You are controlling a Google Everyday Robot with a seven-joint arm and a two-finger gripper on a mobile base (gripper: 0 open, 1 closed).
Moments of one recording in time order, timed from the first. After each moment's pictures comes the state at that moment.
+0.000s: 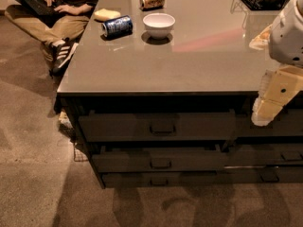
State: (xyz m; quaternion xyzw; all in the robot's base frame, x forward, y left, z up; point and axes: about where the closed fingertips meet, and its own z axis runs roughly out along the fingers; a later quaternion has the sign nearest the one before) arm 0.438 -0.216 0.977 -0.60 0.78 -0.04 0.16
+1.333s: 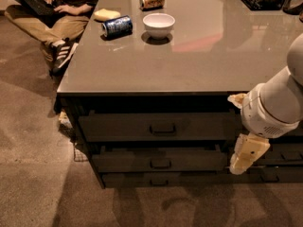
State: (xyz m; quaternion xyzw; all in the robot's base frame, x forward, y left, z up) arm 0.423 -0.210 0.838 -0.62 0.76 -0.02 0.17
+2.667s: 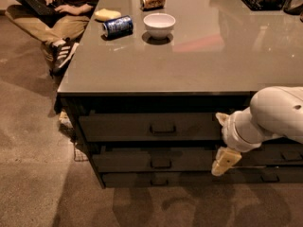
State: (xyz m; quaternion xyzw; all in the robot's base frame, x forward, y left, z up) arm 0.476 -0.218 0.715 -0.61 0.77 -0.03 0.20
